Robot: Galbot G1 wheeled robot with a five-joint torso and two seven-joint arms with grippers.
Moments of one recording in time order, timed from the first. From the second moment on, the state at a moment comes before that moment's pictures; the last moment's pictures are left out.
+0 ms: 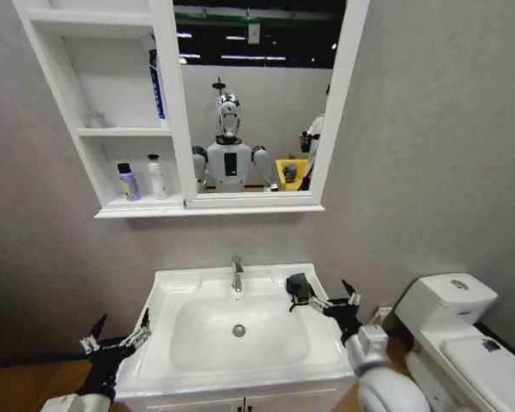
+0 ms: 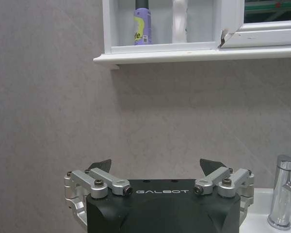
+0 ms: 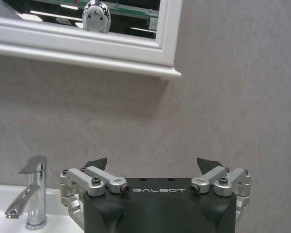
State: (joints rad) left arm 1.72 -1.50 -0.79 -2.42 -0.21 0.17 -0.04; right arm -1.52 1.27 0.45 2.48 0.12 -0.40 0.27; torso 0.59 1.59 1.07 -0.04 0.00
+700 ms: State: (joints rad) left arm 1.72 -1.50 -0.79 -2.42 -0.21 0.17 -0.04; right arm -1.54 1.27 0.43 2.49 0.08 -0.41 0.28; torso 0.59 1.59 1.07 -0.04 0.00
